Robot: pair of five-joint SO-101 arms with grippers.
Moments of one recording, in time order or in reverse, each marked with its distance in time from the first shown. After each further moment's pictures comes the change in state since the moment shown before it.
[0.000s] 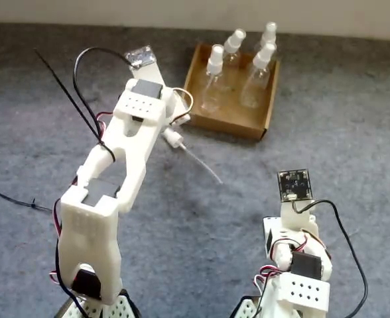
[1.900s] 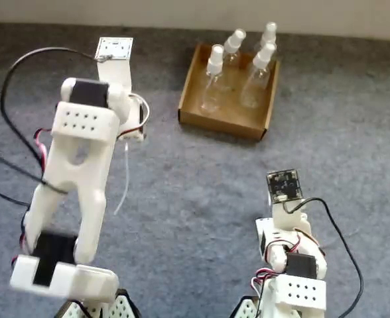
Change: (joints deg) left arm -7.6 -34.9 15.3 21.5 -30.1; right arm -6.7 -0.3 1.3 -0.4 0.2
